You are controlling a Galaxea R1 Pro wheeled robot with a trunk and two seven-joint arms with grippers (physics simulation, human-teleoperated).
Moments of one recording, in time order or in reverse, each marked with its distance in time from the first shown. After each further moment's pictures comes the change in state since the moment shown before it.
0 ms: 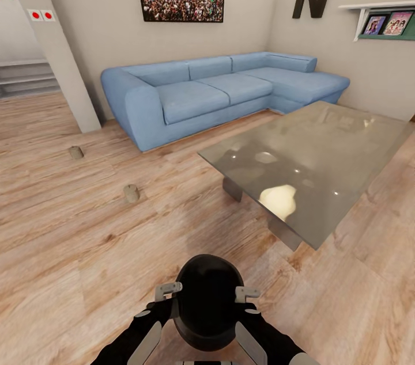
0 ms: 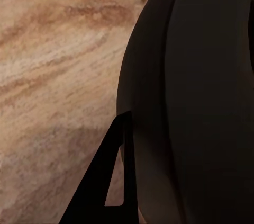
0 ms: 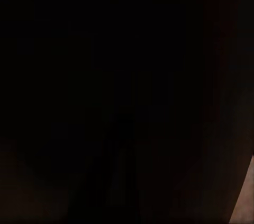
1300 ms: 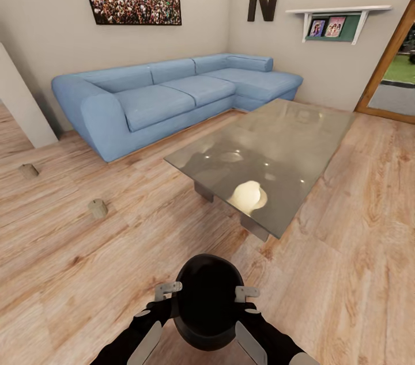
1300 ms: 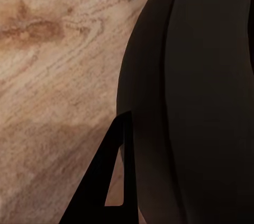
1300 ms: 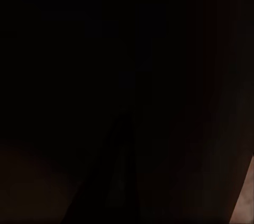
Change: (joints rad) left arm 0.000 0.001 0.001 -0.004 -0.002 0.002 0.000; right arm 0.000 0.000 -0.005 -0.002 0.005 0.001 0.002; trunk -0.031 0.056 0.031
